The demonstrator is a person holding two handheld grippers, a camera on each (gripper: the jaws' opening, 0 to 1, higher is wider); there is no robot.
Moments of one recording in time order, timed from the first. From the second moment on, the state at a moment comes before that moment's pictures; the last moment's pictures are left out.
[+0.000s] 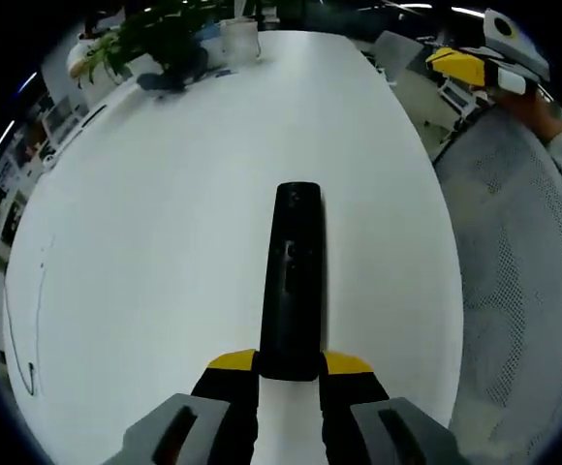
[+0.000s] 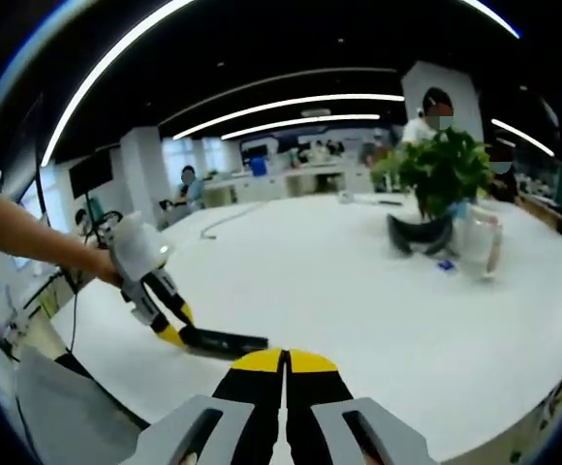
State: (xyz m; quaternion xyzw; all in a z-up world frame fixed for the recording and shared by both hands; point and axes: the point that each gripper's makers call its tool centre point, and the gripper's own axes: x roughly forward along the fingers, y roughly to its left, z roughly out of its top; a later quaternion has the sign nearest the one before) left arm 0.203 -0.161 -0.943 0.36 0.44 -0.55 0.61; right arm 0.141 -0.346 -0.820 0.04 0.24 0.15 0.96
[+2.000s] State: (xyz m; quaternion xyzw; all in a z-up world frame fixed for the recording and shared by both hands) left arm 0.081 -0.169 -0.950 0.31 0.40 -0.52 0.69; right arm 0.108 -0.283 -0.924 0.12 0.57 0.25 0.77
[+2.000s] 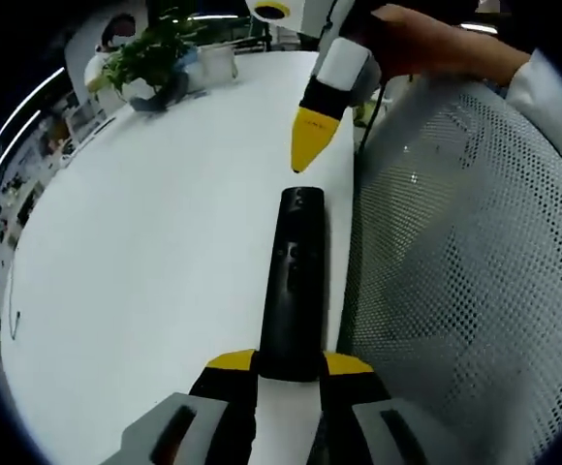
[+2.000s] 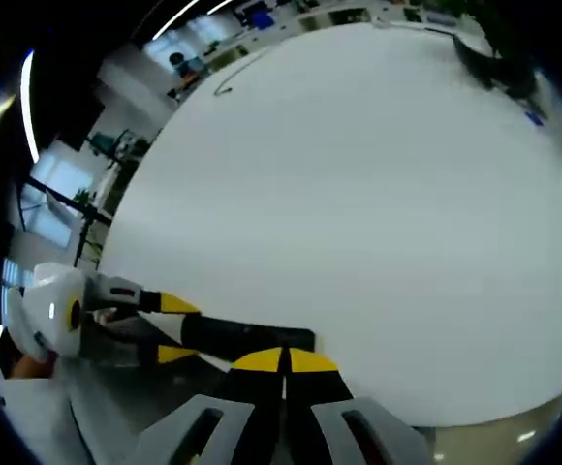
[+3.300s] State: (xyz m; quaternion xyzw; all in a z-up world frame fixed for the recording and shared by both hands) left arm 0.082 -0.168 -0.950 0.24 0.36 -0.51 0.75; right arm 0.113 -0.277 -0.941 0.18 0.60 0.25 0.74
